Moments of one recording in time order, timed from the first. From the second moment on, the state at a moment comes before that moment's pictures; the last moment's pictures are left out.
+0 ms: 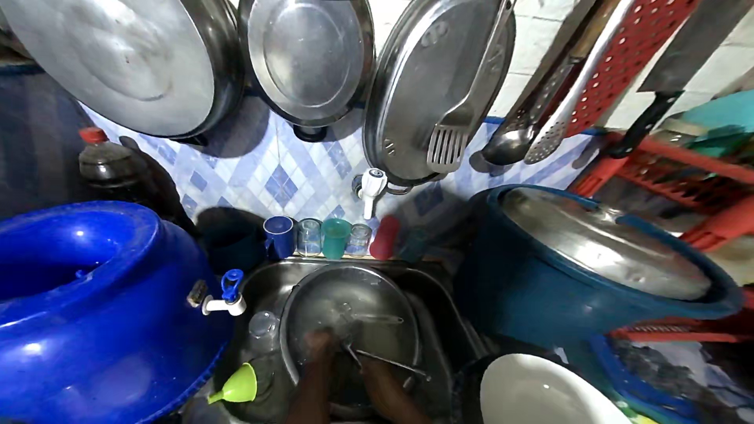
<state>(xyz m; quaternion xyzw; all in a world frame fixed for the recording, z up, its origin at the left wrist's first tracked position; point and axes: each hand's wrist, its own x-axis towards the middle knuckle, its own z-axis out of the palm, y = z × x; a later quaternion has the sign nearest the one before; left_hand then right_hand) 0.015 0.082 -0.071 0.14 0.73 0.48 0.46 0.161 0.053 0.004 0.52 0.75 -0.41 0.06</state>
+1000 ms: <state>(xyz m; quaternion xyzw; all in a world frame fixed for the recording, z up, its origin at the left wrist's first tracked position) -0.015 0.045 0.054 0.14 0.49 0.75 0.43 0.131 0.135 -0.031 0.54 0.19 -0.70 -0.43</state>
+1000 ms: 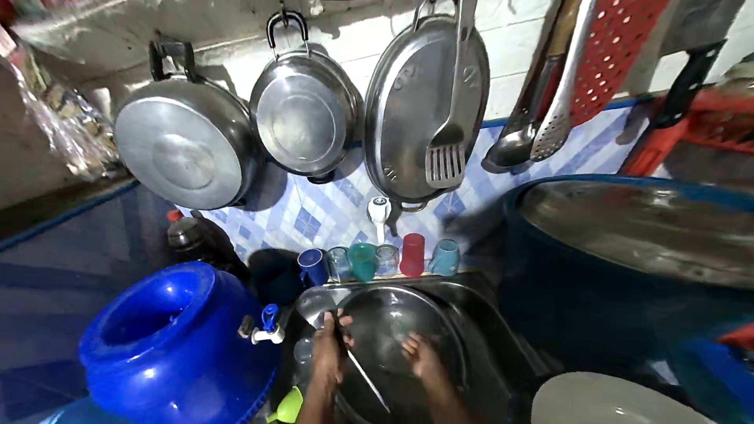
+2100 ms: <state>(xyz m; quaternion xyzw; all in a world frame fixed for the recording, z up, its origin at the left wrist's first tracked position) -0.018 0.062 0.064 0.19 0.58 0.65 0.45 0.106 0.110 0.143 0.32 0.49 -0.74 -0.32</state>
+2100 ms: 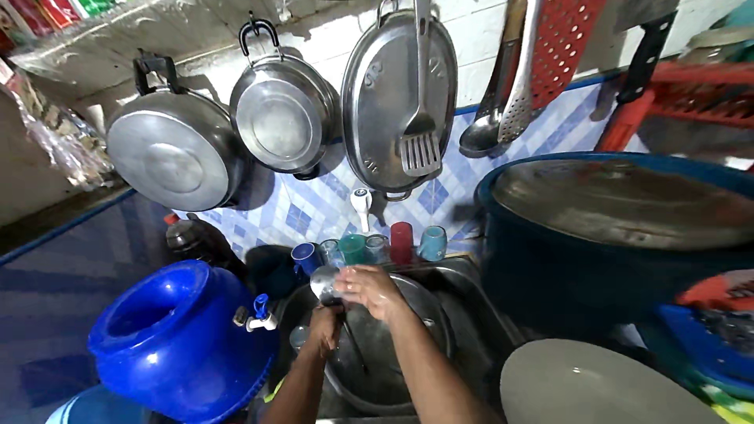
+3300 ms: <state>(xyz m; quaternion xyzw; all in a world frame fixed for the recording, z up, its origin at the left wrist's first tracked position) -0.052 -0.176 0.093 0.53 0.82 -0.04 0.19 0.131 0.091 -0.034 0.47 0.81 -0.30 0.19</state>
